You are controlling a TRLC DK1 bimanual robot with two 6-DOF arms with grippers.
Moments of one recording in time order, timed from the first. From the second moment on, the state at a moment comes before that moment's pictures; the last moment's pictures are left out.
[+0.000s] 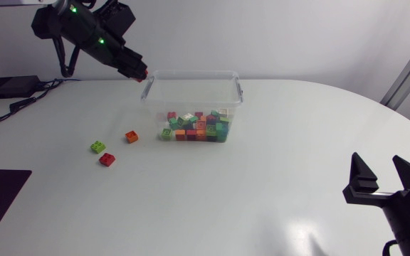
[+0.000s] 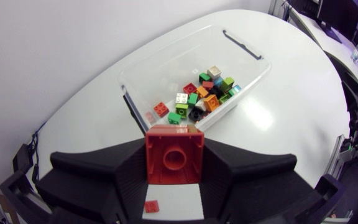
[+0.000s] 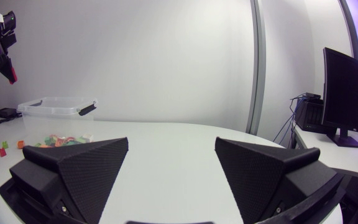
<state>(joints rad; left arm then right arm) -0.27 1.78 1.78 -0.91 0.11 0.37 -0.04 0.06 0.02 0.01 0.11 -0.03</state>
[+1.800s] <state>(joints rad) 0.22 1.89 1.44 -0.73 0.07 0.73 -0.04 0.06 0.02 0.01 0.11 -0.03</state>
